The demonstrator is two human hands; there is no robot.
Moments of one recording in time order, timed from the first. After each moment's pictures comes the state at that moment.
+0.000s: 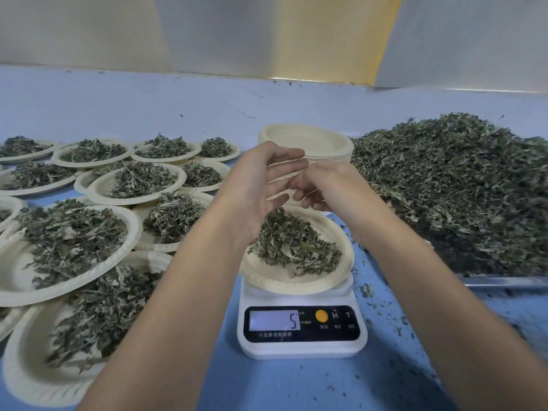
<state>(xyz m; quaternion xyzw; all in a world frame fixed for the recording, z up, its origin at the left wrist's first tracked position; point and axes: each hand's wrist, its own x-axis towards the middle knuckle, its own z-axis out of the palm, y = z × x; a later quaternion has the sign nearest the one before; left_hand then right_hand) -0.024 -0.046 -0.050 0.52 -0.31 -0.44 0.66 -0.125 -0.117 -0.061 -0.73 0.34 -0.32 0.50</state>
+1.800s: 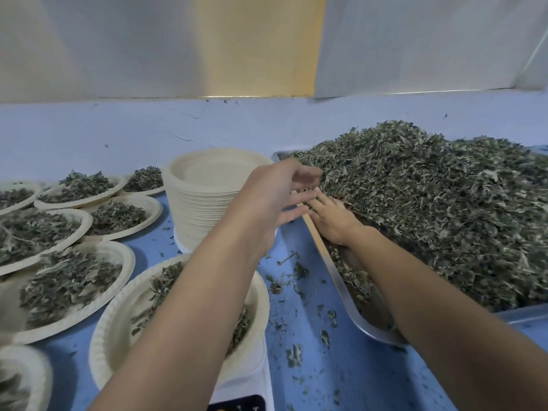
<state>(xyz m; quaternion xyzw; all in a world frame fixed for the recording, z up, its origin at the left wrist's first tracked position) -0.103 -0.162 -0.040 0.54 -0.40 -0.45 0.59 -0.191 -0.351 -0.158 -0.87 0.47 -0.08 0.11</state>
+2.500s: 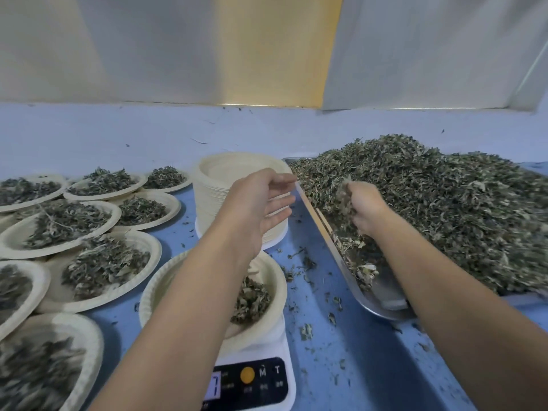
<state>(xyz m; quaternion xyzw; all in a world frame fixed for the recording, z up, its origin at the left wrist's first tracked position) -0.078 -0.120 -0.041 0.51 -0.31 -0.46 0.65 -0.206 -0.292 -0.089 -0.55 0.48 -0.44 0.53</state>
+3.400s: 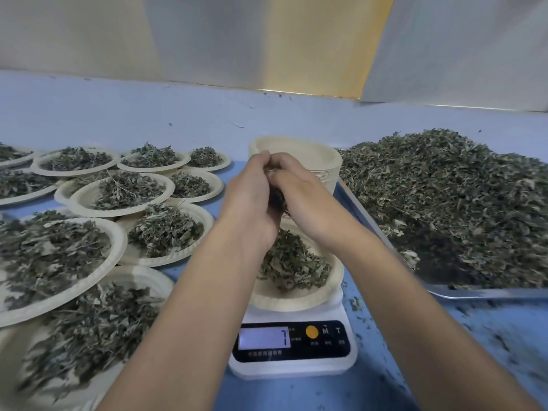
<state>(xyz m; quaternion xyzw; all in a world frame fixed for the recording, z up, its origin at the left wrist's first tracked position) -0.035 -0.073 -0.050 0.38 -0.14 -0.46 0.79 -0.101 -0.101 -0.054 -0.78 0.27 -0.34 0.45</state>
